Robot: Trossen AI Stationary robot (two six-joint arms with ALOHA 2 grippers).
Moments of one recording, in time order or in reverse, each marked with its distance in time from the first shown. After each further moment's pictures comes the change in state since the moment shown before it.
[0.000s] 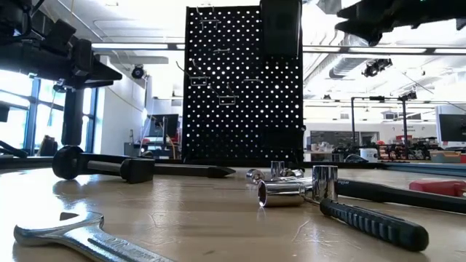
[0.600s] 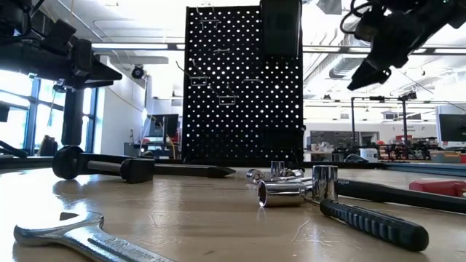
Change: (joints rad) left arm 0.000 0.000 0.000 0.000 0.000 0.000; right arm 0.005 0.207 0.106 -0.537 -0.089 0.082
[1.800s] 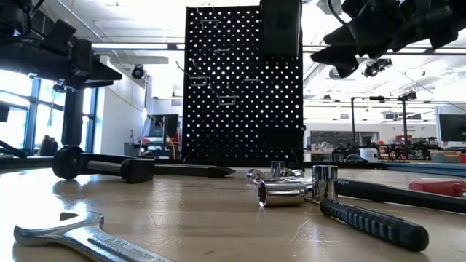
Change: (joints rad) left arm 0.000 0.000 0.000 0.000 0.000 0.000; right arm 0.405 0.244 -0.196 0.824 0.088 0.060
